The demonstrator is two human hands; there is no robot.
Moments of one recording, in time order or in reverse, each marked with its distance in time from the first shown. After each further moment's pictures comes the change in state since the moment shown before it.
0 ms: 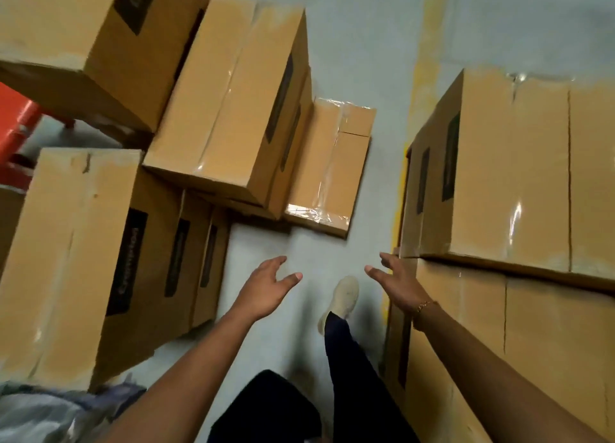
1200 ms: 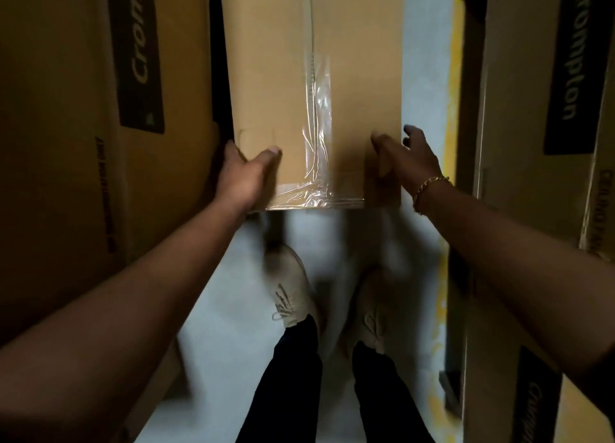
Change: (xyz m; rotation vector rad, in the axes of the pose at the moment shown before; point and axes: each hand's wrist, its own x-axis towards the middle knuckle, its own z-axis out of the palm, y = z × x) left_hand 0.560 -0.071 0.093 -0.272 0.118 -0.160; right_hand 0.529 0.081 0.049 0.248 0.347 0.202
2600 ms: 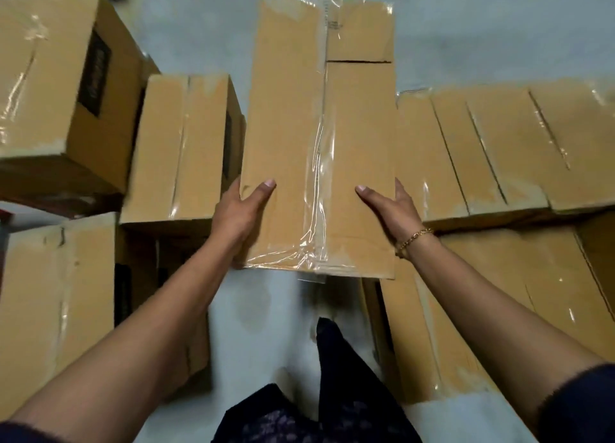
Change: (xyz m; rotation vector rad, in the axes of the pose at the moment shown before) left_hand -0.603 0.179 -0.212 -0.015 0.086 0.449; right_hand -0.616 -0.117 -0.305 0.415 -0.002 -0.405
